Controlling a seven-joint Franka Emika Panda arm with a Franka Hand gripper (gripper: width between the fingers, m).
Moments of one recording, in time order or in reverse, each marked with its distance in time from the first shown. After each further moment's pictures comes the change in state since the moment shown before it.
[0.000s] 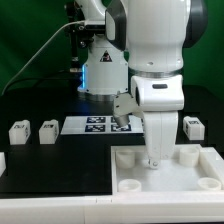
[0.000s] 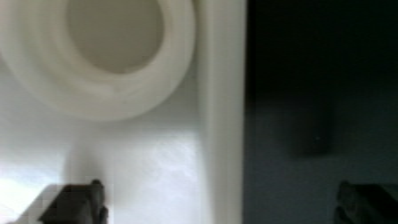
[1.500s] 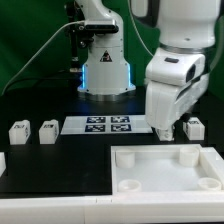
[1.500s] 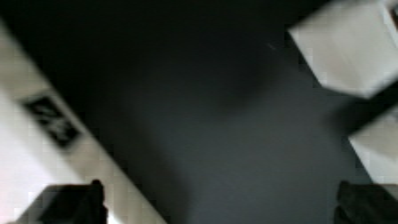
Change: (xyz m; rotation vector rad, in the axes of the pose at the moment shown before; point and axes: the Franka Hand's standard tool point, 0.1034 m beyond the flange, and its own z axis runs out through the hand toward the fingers) arm 0.066 -0.041 -0.028 0.052 -0.037 0.692
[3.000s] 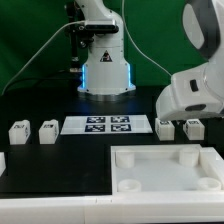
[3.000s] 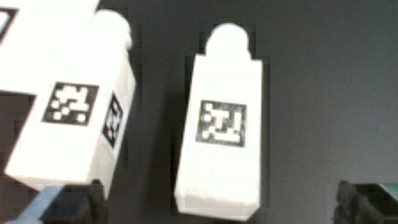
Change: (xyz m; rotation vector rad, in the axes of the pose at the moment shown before) arm 0.006 -0.064 0.012 0.291 -0.670 0.701
